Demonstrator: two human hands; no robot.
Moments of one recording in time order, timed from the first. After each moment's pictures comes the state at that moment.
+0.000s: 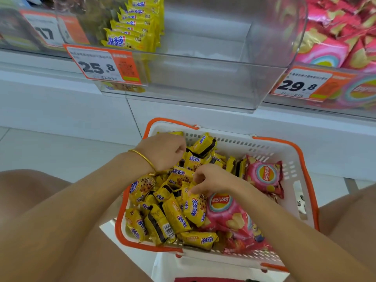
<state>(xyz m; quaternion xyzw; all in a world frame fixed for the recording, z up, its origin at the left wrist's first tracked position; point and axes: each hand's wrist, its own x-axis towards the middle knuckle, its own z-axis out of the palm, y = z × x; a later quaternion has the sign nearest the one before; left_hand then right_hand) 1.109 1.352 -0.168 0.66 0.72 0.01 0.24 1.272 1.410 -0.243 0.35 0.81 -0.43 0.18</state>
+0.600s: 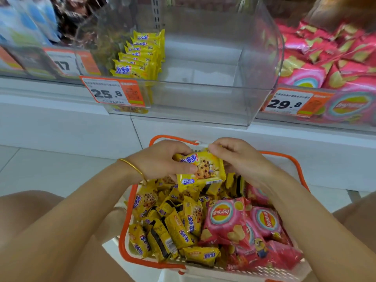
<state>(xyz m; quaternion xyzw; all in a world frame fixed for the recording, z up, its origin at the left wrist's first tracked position) 1.111 1.339 -0.122 0.54 0.63 0.26 0.50 1.291 1.423 -0.136 0.38 0.64 -0.65 -0.14</state>
